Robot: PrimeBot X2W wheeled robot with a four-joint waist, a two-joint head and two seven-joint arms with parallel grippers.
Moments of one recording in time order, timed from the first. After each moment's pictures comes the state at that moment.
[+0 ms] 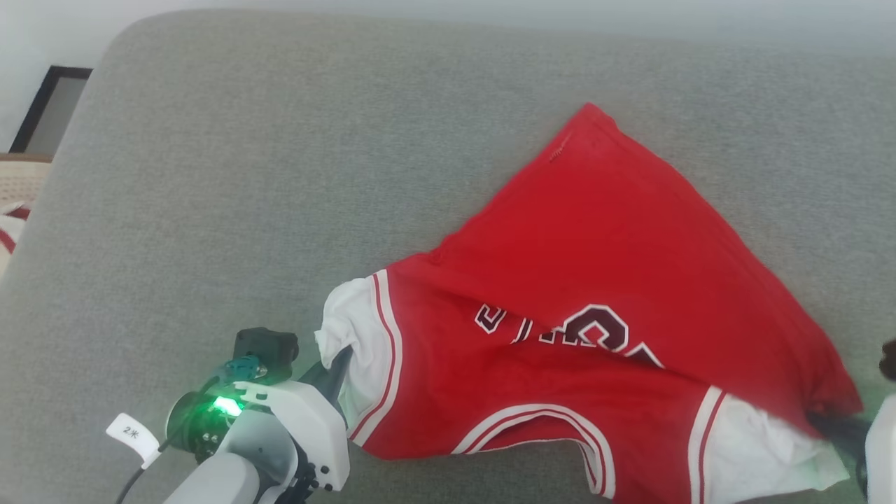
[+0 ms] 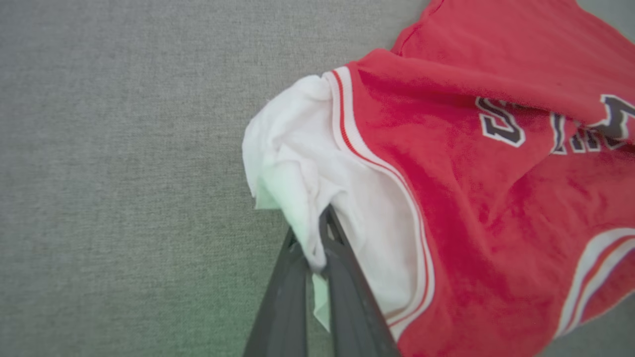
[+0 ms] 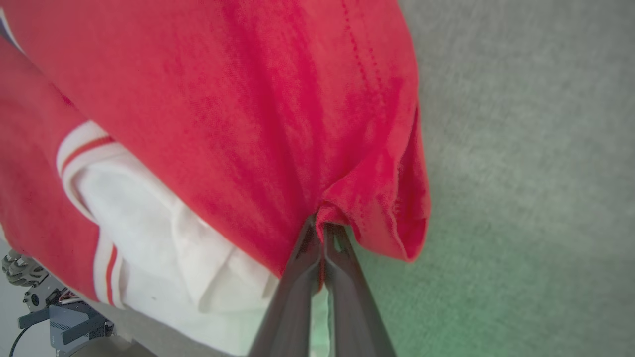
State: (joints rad) left arm -0.25 0.42 -0.55 0.16 -0.66 0.16 0.13; right arm -0.04 -0.82 0.25 0.08 0.91 0.13 0.57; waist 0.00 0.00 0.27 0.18
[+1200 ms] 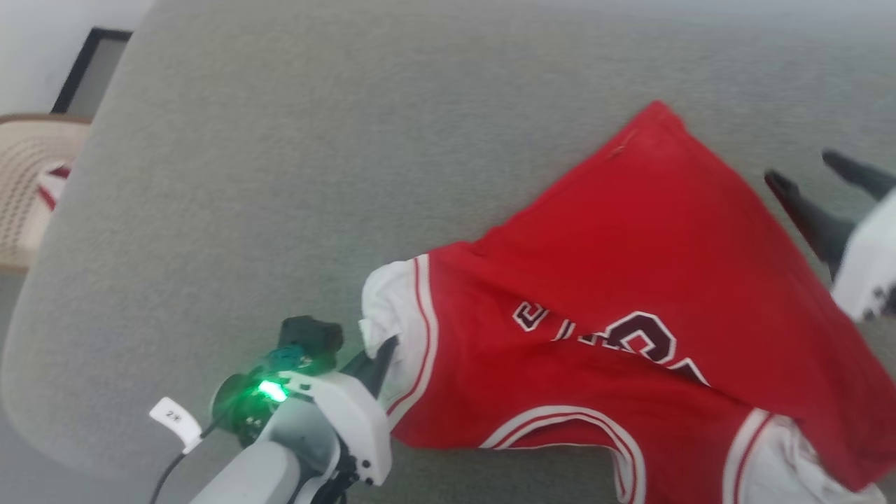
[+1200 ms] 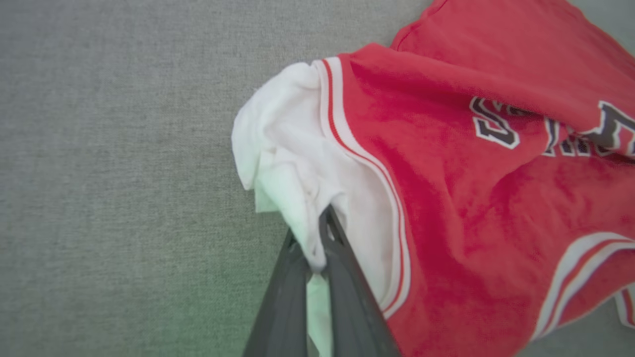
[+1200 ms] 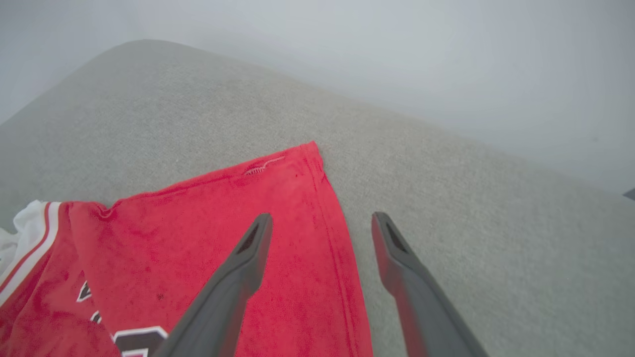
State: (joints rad) left arm -0.29 0.37 -0.61 0.14 -0.66 0.16 0.13; right arm -0.40 -0.58 0.09 -0.09 0.64 0.13 0.58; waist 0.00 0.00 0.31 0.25
